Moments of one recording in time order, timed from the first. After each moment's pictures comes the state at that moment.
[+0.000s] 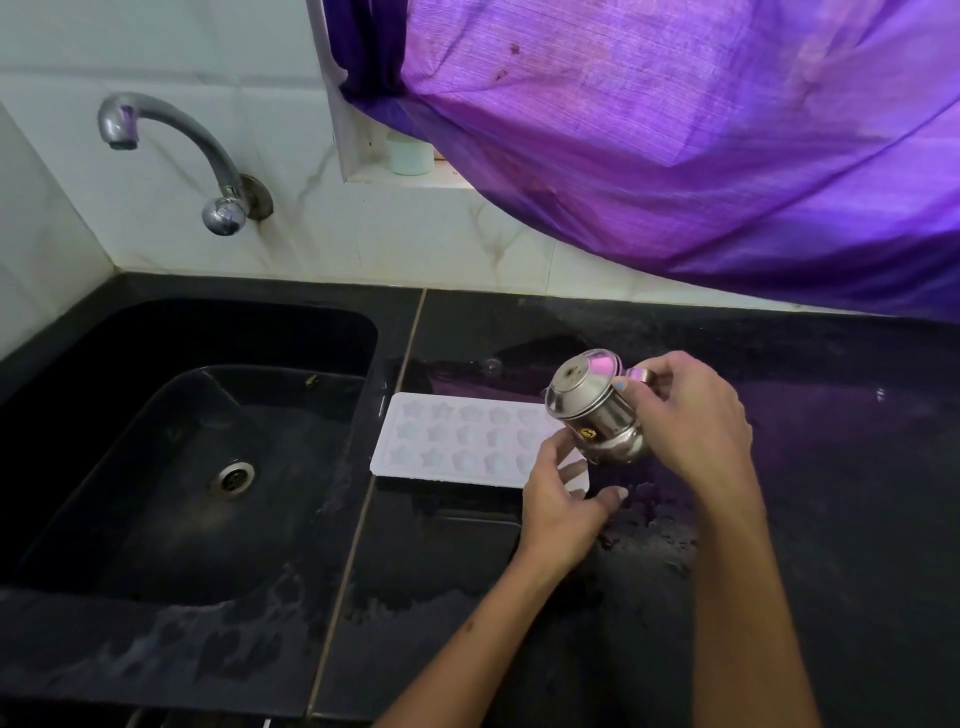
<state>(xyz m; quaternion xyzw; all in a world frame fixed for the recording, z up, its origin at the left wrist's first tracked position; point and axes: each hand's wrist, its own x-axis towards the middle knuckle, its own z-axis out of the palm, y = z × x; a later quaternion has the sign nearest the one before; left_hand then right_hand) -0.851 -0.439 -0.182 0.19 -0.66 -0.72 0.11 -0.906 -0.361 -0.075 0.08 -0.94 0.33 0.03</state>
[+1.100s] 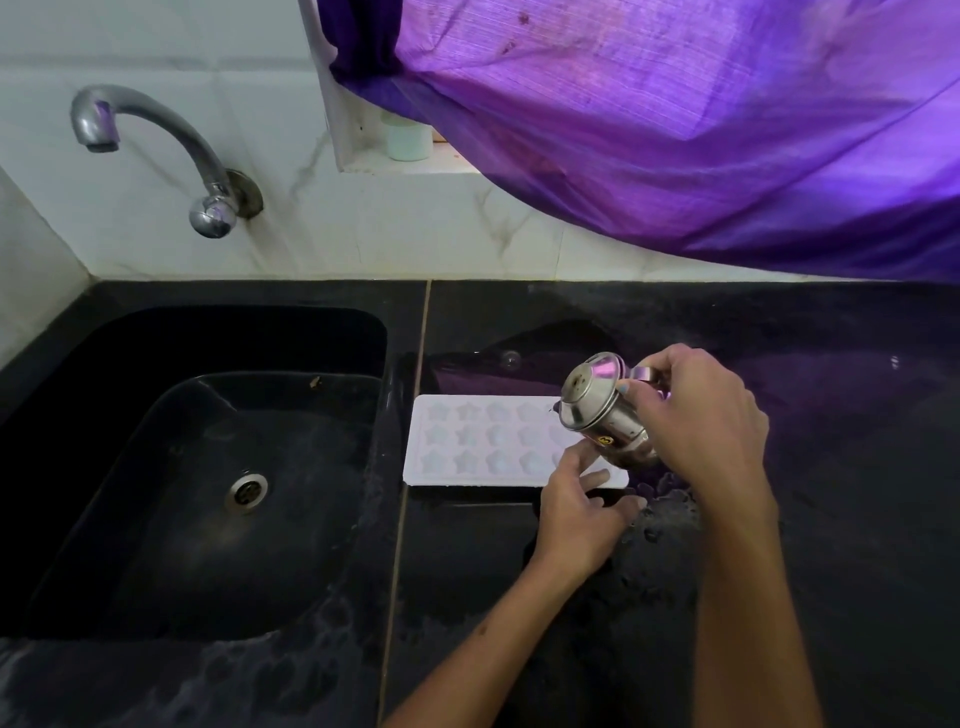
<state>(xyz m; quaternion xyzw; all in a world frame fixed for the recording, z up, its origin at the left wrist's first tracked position) -0.838 -0.473 -0.181 0.17 -0.69 -0.71 0.01 -0.887 -0.407 -0.071 0.05 -0.97 0.25 0.05</state>
